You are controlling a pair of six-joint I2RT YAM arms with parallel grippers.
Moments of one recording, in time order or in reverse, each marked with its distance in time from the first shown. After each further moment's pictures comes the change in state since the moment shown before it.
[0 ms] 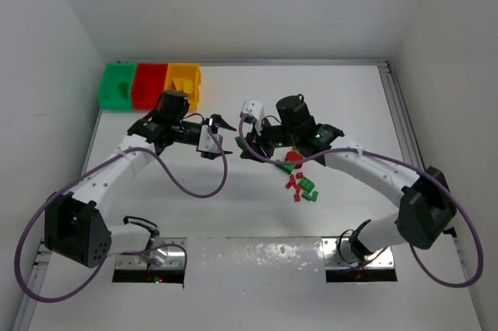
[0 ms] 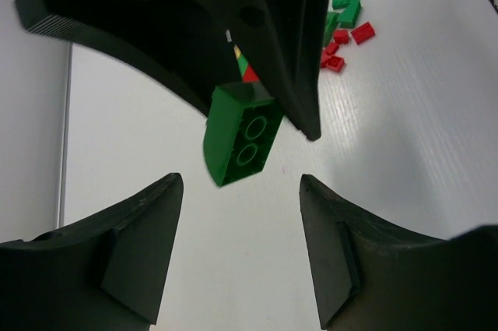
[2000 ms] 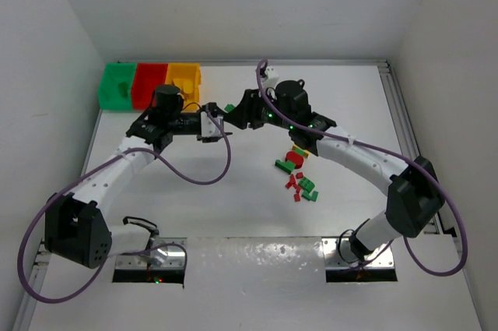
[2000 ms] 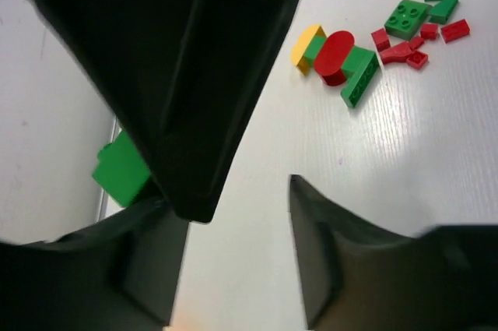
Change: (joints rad) left arm 0.031 -0.002 -0.035 0.294 -0.101 -0.247; right arm -0.011 0.106 0.115 0.287 0.237 0.788
